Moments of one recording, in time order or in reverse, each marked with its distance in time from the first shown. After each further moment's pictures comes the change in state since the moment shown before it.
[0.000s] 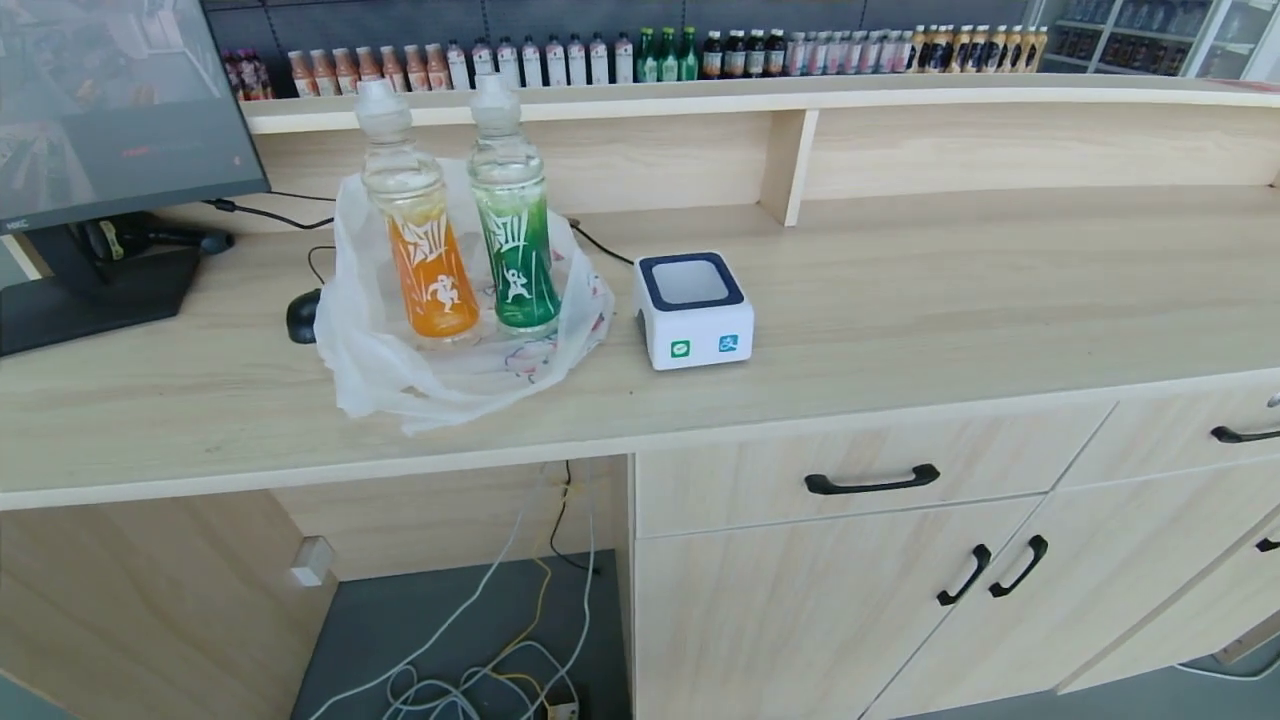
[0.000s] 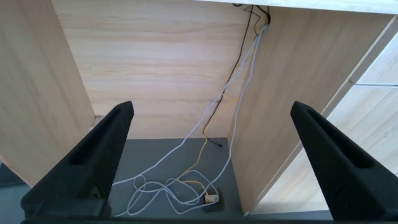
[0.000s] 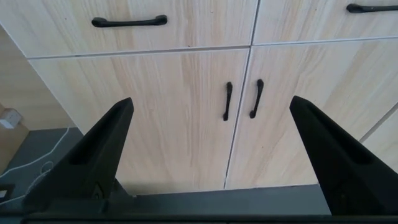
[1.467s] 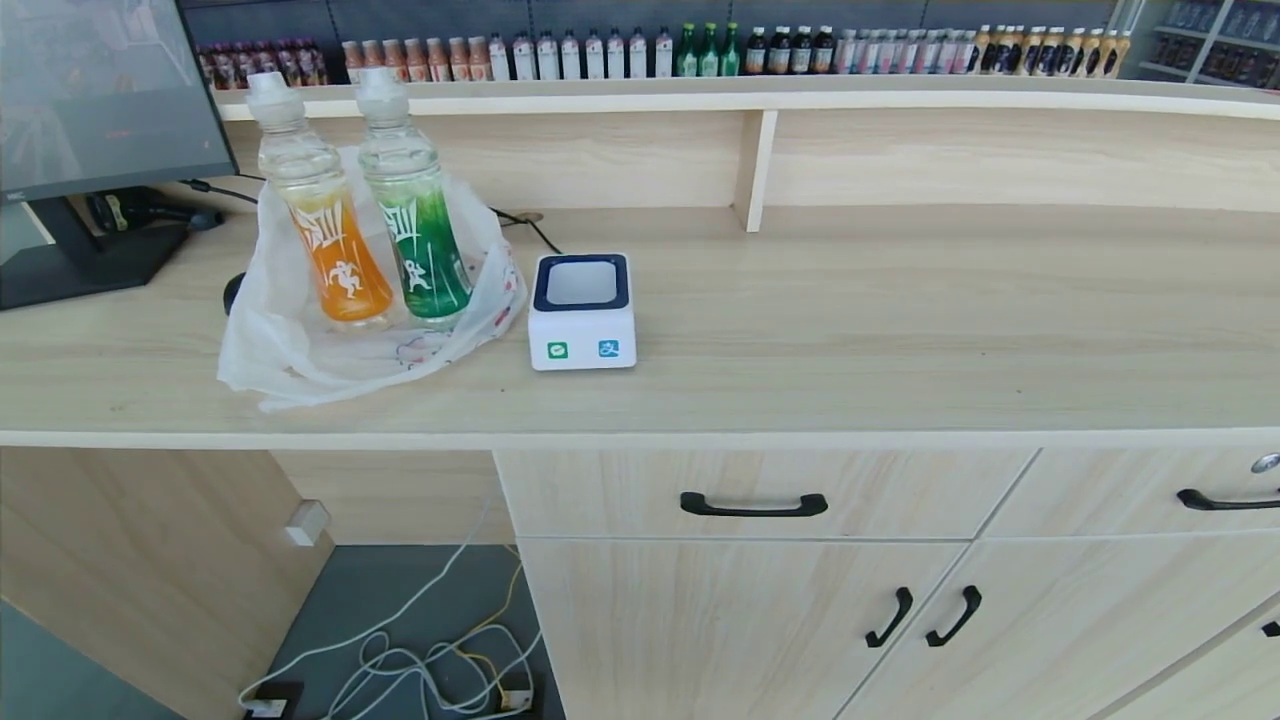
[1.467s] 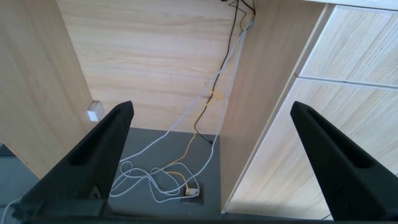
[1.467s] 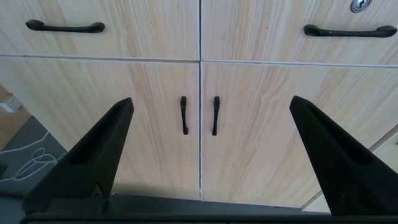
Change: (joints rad) left arm 0.000 0.000 0.000 0.000 0.000 0.002; right arm 0.001 0.000 0.000 0.000 0.000 -0.009
